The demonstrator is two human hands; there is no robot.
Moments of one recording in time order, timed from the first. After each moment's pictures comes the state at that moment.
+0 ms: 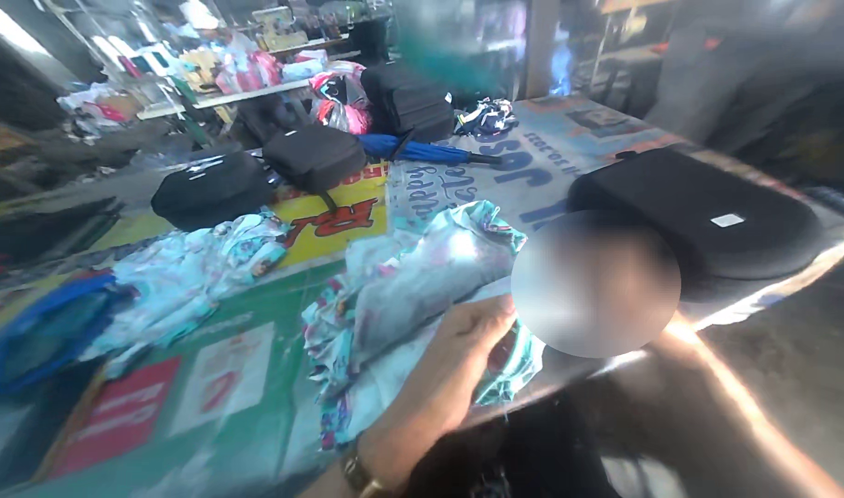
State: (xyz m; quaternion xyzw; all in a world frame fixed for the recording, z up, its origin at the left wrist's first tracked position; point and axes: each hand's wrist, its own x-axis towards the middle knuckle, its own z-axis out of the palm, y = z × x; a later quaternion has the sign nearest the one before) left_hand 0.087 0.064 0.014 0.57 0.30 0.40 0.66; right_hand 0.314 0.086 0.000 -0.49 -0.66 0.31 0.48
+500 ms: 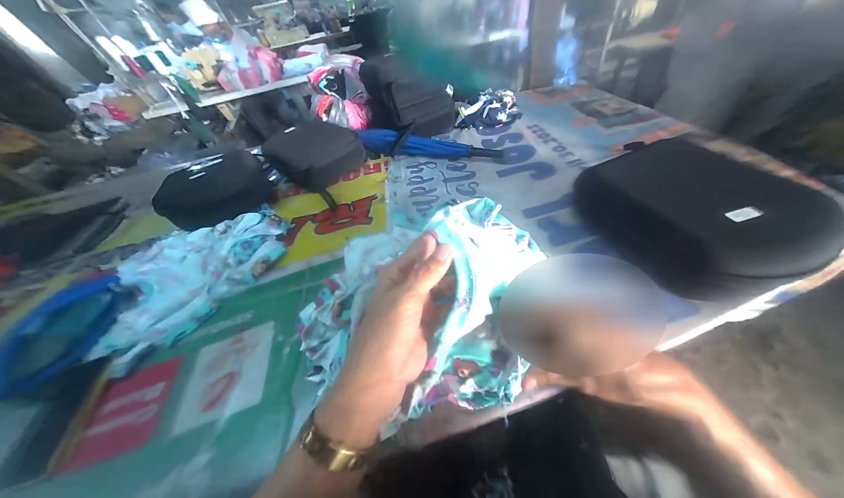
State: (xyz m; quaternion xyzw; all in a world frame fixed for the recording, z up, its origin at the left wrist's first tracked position) left_hand 0.069 0.091 0.040 0.47 0.38 0.53 0.60; right_hand 0.305 0.063 -0.037 -0.39 -0.85 0.20 0.30
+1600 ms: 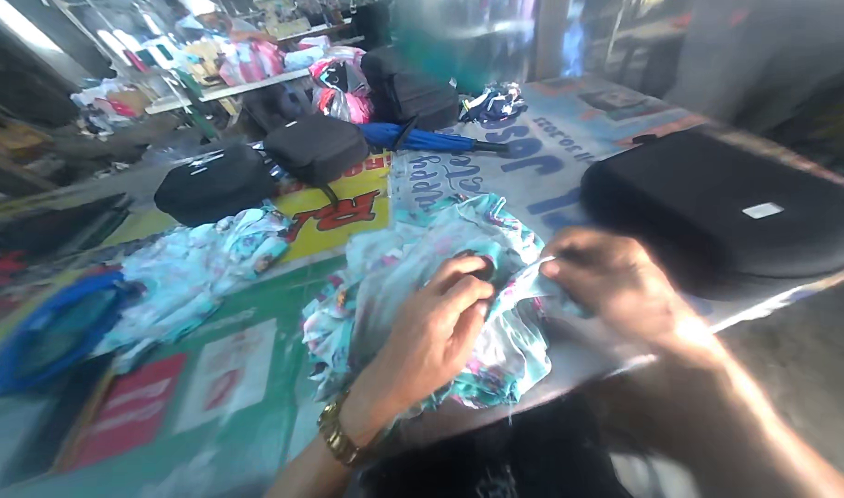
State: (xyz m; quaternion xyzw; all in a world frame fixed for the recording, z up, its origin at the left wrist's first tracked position) left_hand 0.053 0.107 -0.011 0.87 0.29 0.39 0.11; right_hand 0.306 0.094 0.004 -0.39 -0.71 0.31 0.50
